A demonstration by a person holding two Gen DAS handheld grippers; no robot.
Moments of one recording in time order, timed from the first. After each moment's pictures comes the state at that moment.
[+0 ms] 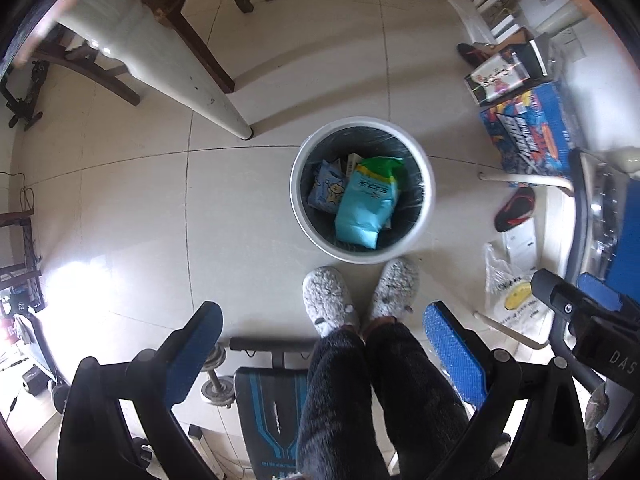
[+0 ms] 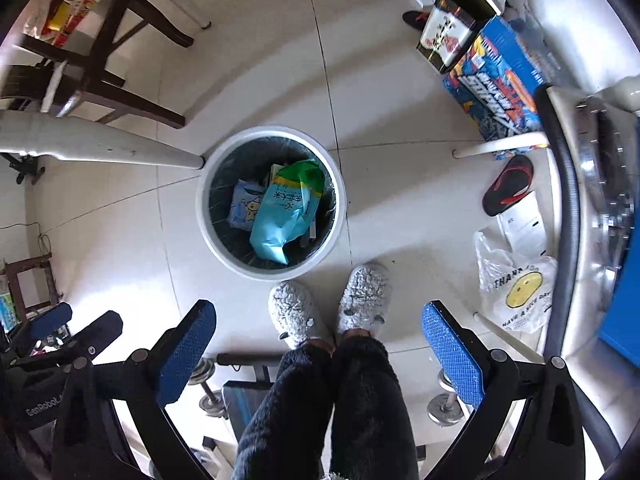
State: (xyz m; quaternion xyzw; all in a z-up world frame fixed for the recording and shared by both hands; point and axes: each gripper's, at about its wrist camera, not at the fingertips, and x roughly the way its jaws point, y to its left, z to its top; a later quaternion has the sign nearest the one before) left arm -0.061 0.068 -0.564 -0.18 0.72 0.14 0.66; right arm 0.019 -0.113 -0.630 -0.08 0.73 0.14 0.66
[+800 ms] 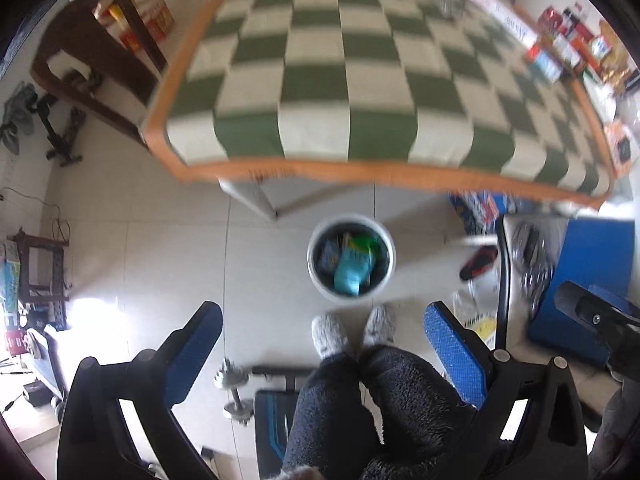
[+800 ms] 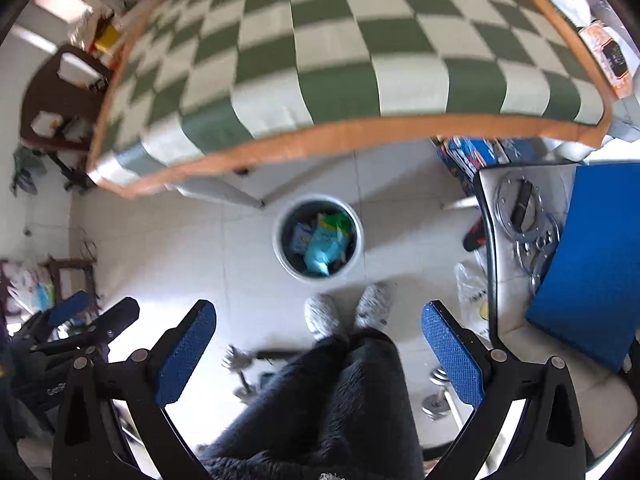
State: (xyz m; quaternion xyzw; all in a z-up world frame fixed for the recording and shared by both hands) left arm -0.068 0.077 -0.312 -0.16 0.61 0.17 0.76; right arm 0.009 -0.118 -0.325 -0.05 0.68 0.19 0.71
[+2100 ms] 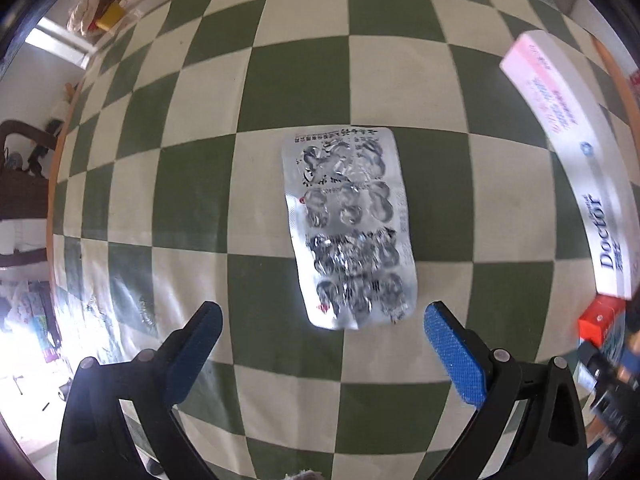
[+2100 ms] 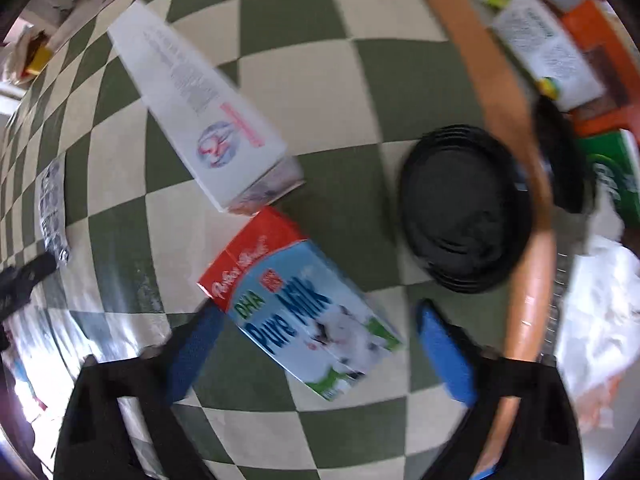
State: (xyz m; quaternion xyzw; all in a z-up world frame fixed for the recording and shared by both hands) left arm 0.460 0.074 -0.368 -0.14 0.68 0.22 0.68; right arm 0.581 -0.165 -0.406 -0.11 0.71 0.12 0.68
